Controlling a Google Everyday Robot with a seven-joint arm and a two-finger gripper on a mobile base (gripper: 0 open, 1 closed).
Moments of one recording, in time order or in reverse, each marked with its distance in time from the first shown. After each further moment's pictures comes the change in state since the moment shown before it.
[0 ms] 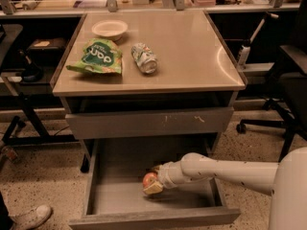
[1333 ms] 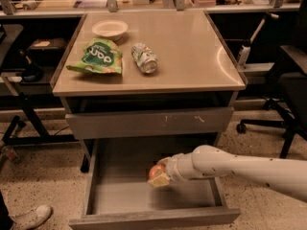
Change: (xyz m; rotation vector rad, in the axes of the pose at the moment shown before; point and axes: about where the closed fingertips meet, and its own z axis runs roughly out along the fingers) arm -0.042 0.007 -0.086 0.088 -0.005 0.092
